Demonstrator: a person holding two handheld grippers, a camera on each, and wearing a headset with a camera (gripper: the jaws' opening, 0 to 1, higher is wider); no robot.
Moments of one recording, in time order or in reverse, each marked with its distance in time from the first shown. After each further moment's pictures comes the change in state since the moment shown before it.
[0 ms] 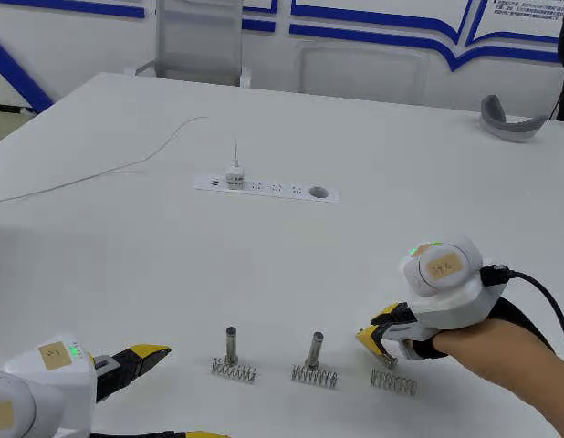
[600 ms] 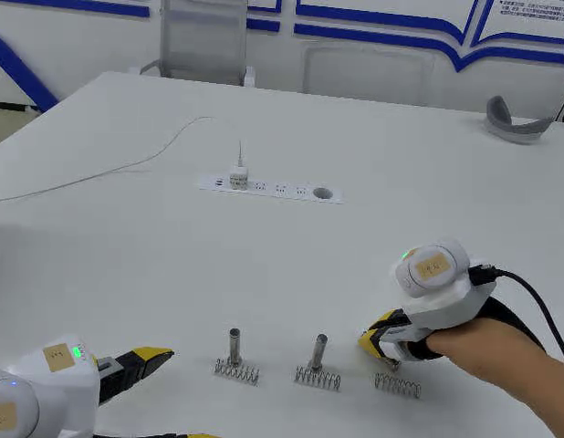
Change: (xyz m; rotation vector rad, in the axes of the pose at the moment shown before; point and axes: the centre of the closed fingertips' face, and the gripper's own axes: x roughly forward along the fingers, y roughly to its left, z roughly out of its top) left arm 0.000 0.000 -0.002 -0.006 0.004 -0.001; right arm 0.013 0.000 -0.006 0.015 0.053 0.020
